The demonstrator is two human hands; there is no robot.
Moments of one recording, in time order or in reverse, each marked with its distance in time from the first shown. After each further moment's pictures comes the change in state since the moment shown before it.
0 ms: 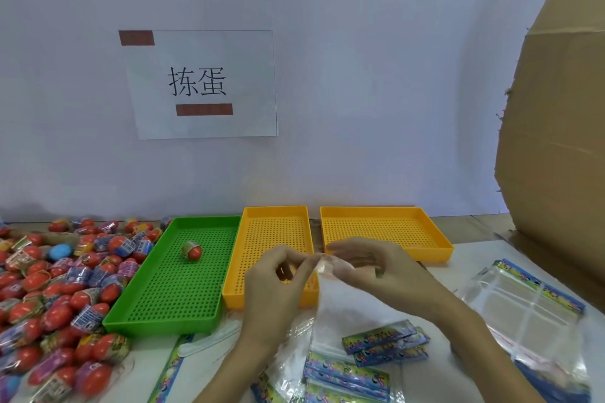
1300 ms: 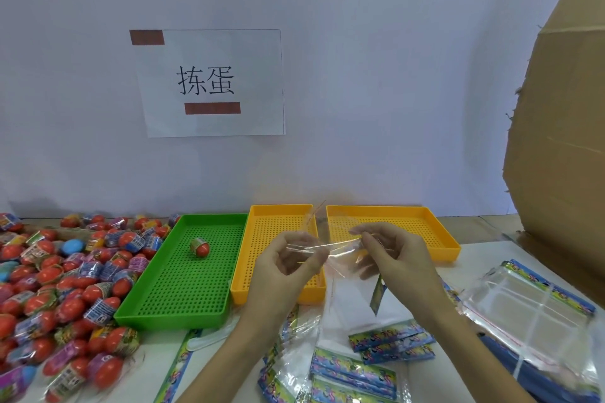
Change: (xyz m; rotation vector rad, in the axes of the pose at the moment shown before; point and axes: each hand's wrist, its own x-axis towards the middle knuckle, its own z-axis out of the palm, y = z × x) left_hand 0.007 -0.001 -0.008 -0.436 -0.173 -0.210; right_hand 0.000 -0.003 0.015 0.304 0.462 0.038
